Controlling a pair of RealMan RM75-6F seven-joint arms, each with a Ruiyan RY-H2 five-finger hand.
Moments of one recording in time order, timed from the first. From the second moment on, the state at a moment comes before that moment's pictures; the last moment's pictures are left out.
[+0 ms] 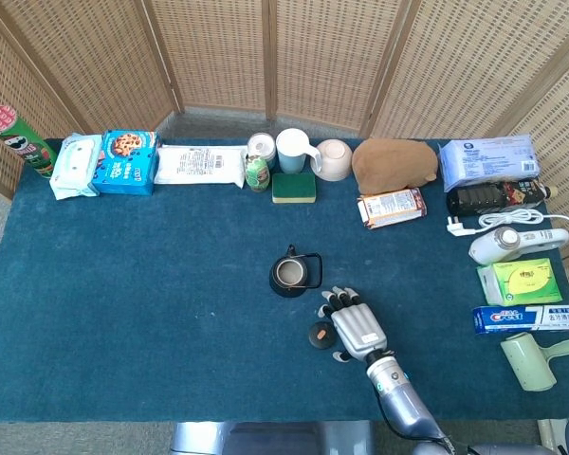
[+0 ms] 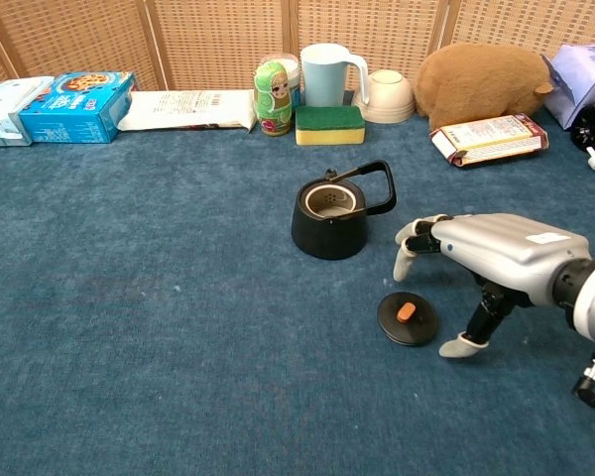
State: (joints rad) left arm 0.07 -0.87 0.04 -1.71 1.62 1.64 -0.28; right arm 0.52 -1.61 0.09 -1.76 -1.03 1.06 -0.71
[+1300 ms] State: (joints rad) left arm 0.07 -0.86 0.05 -1.70 1.63 1.64 -0.30; right arm 0.57 -1.66 0.07 -1.74 -0.99 1.10 -0.67
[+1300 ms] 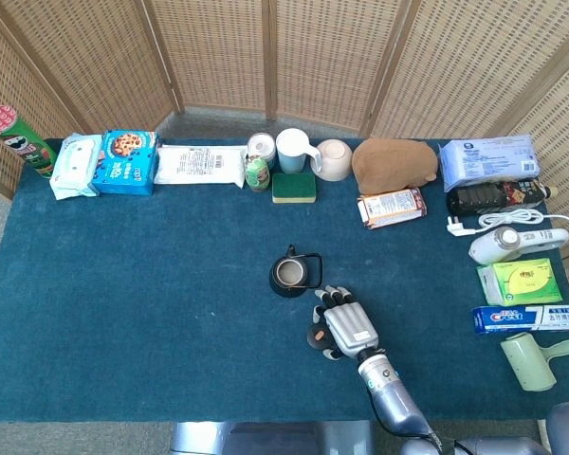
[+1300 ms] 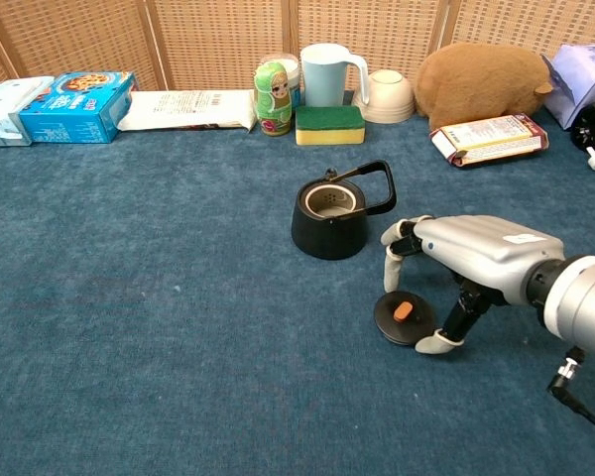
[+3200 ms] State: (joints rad) left arm 0.02 -0.84 0.05 -1.71 1.59 1.54 -0.32; right arm 1.03 -1.58 0.40 -1.85 -0.36 1.26 -1.00
